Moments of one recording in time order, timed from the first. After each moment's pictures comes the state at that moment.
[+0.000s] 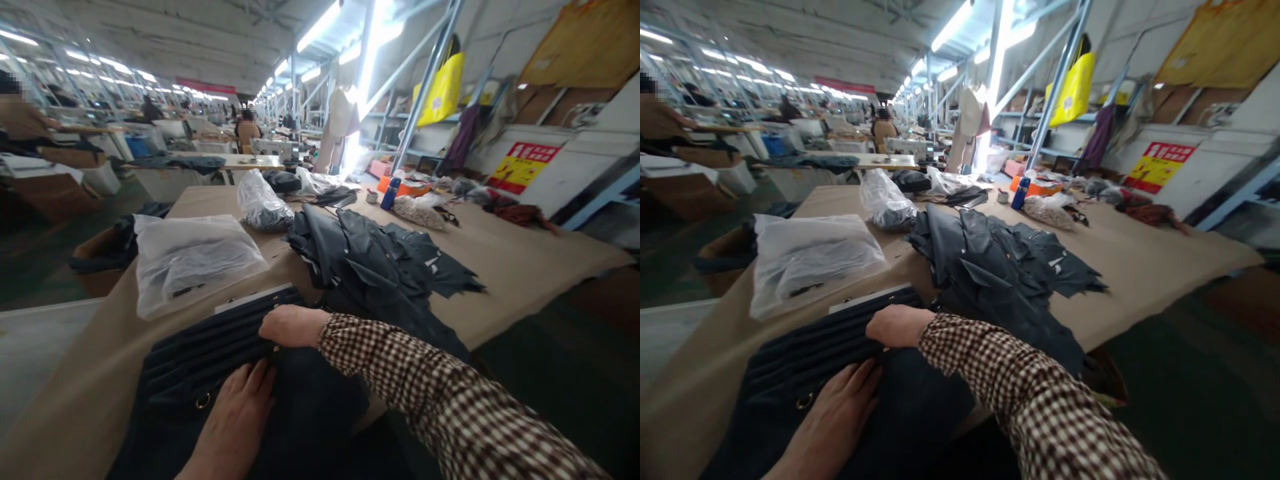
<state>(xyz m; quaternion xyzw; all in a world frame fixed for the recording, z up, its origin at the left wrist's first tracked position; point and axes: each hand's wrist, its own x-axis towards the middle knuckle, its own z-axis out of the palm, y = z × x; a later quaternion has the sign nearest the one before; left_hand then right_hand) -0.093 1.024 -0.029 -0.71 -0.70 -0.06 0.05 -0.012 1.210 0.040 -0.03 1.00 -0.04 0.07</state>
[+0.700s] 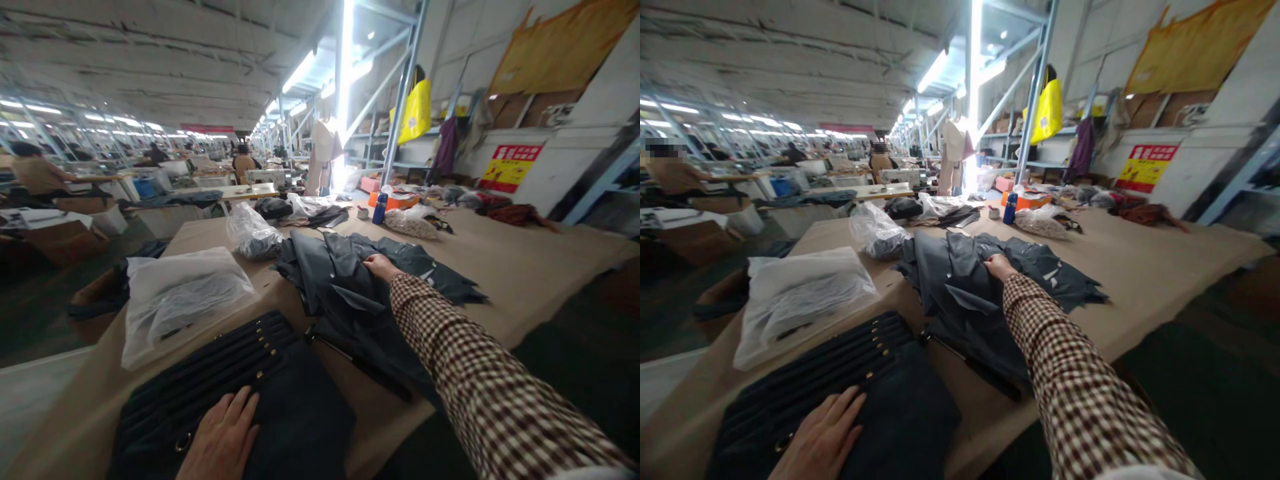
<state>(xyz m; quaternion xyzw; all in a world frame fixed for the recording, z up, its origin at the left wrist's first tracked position) -0.124 1.050 -0.051 -0.72 -0.67 -0.06 0.13 0.182 1.452 0.056 0.61 0.73 -0.20 -0.22</state>
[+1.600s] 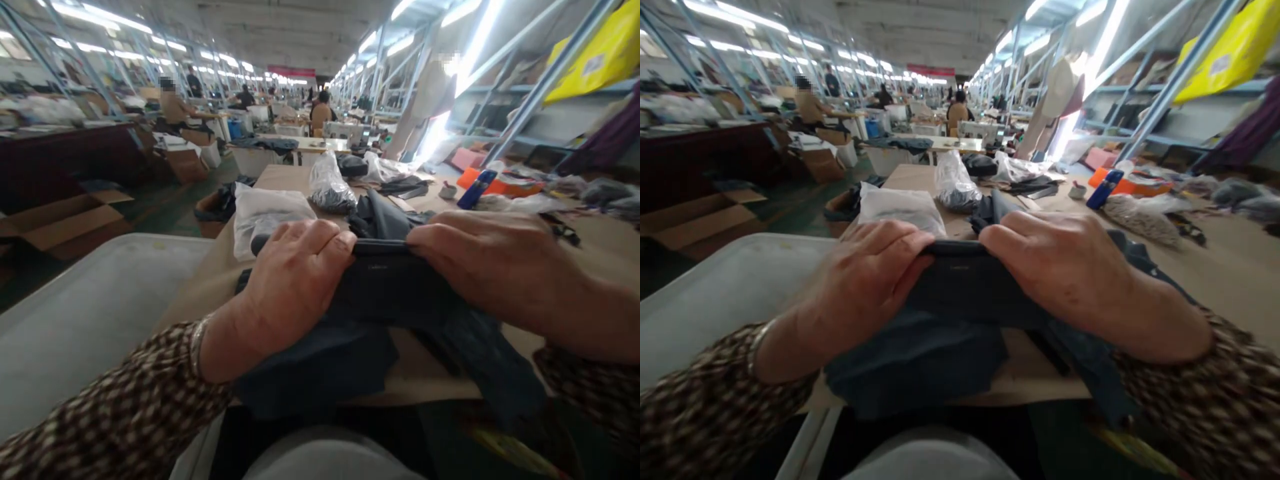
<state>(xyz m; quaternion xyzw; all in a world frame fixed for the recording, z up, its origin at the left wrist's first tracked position) -0.080 1.043 0.185 -0.72 -0.60 -0.24 0.24 0.117 1.181 0.226 0.03 0.93 0.26 -0.25</state>
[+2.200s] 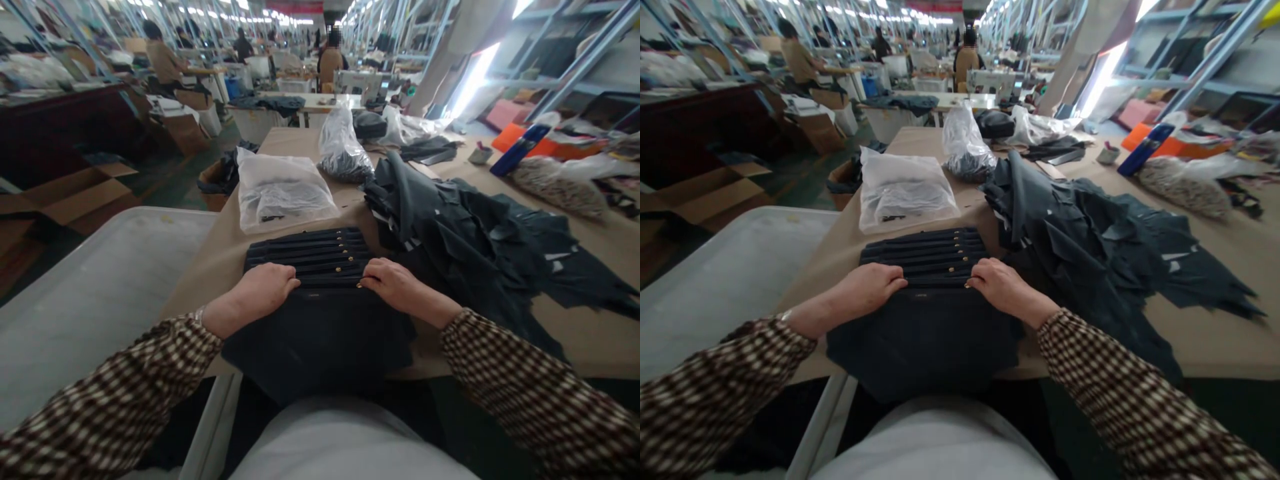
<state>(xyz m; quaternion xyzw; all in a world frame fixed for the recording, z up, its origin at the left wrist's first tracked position) -0.160 1.036 0.062 -0.65 -0.76 0.02 -0.10 0.064 1.207 0.037 0.20 0.95 -0.24 -0.07</state>
